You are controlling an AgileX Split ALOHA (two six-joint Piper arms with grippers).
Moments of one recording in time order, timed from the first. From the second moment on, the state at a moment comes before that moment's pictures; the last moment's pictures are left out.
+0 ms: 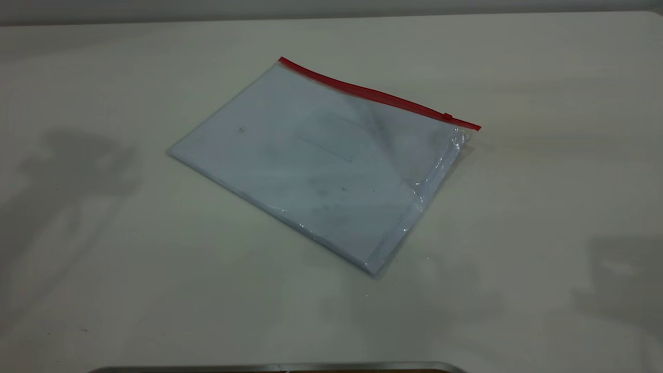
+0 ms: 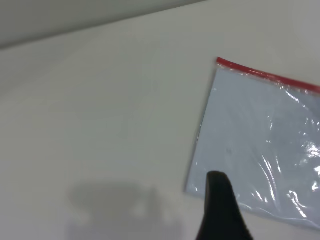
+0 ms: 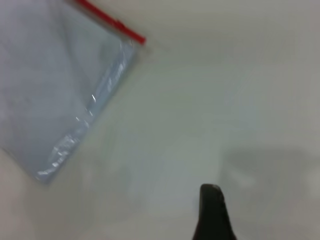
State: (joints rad) left arm -0.01 1.57 -1.31 -0.44 0.64 0.54; right arm 0.04 1.18 -0.54 0.28 0.45 -0.15
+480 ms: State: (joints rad) left arm -0.18 1.83 -1.37 -0.48 0.61 0.73; right arm 0.04 1.73 -0.65 0.88 0.27 -0.84
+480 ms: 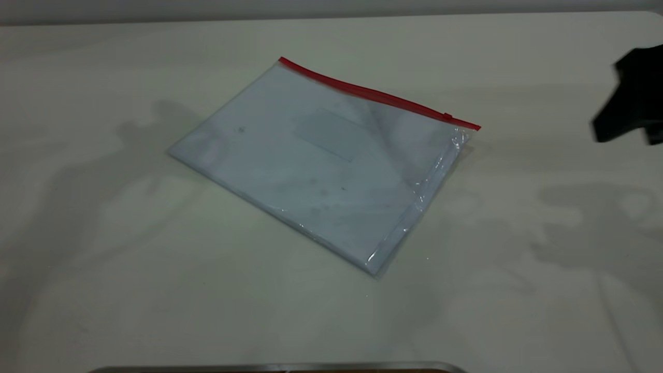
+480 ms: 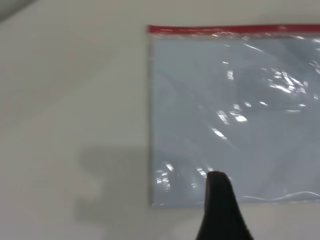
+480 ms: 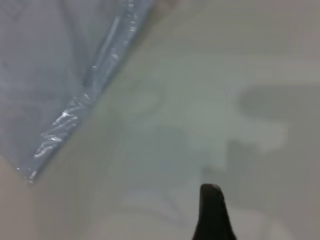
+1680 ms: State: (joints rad) left arm -0.22 1.87 -1.37 -0.49 0.59 0.73; right arm 0.04 2.43 -1.07 1.79 0.60 -1.90
